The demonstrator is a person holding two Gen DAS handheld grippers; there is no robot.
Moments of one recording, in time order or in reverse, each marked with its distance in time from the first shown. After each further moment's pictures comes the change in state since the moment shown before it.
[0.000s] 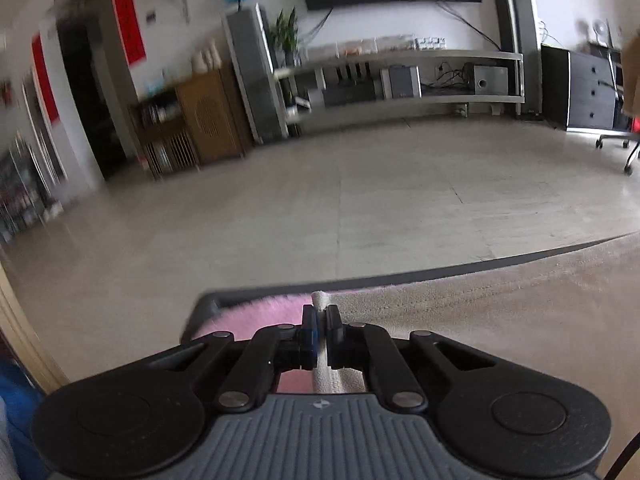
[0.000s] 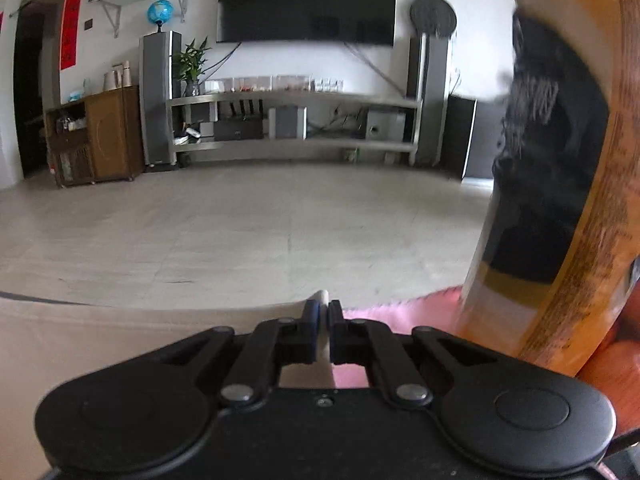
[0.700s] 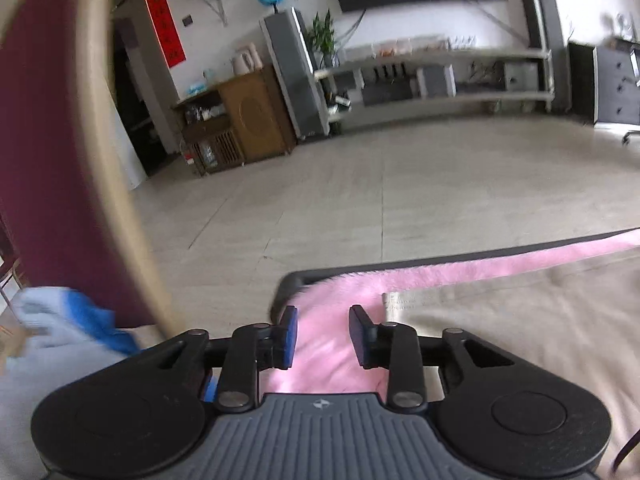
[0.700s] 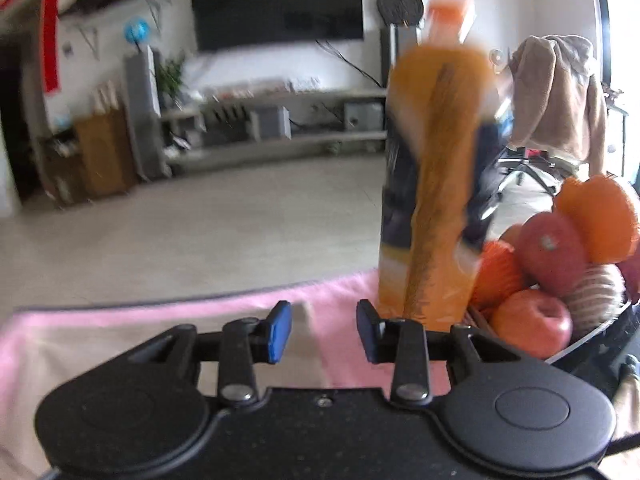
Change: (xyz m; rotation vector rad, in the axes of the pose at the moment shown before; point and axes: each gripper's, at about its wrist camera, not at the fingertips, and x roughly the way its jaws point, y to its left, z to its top) left arm -0.141 0.045 0.004 -0.012 0.026 0.090; right arm -0.154 -0.018 0.013 0.100 0.005 0.011
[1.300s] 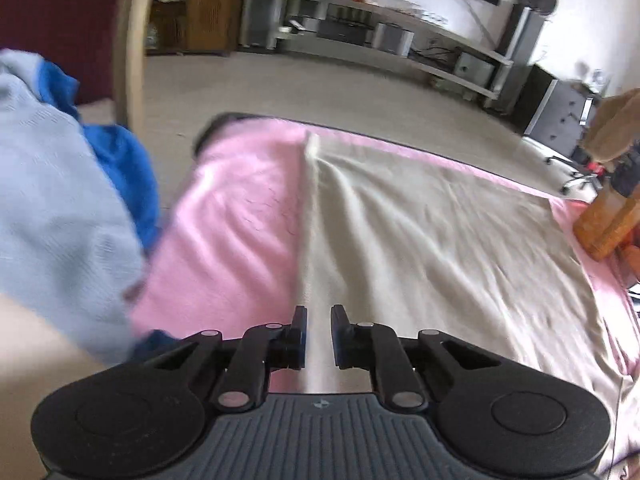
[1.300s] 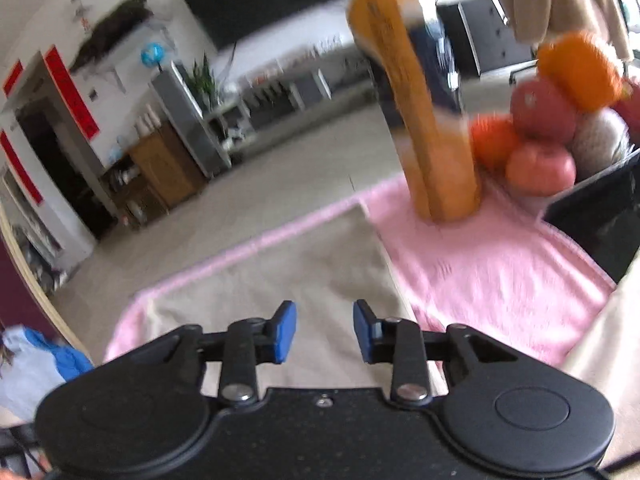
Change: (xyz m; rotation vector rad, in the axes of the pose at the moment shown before) left arm -0.006 0.008 -0.112 -0.298 0.221 -0.428; right arm -0.030 -0.055 -0.050 0.251 0.167 0.256
